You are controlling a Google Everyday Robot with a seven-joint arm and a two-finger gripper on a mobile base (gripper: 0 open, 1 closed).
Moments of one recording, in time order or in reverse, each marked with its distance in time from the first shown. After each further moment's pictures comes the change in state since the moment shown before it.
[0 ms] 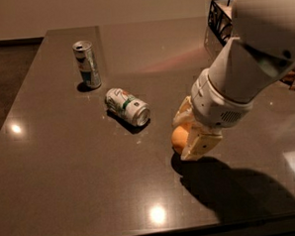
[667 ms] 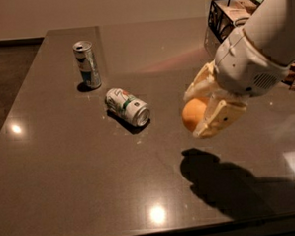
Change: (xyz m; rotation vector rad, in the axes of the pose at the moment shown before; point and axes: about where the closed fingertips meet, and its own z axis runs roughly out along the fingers) arm -0.008 -0.012 -0.069 0.046 -0.106 0.007
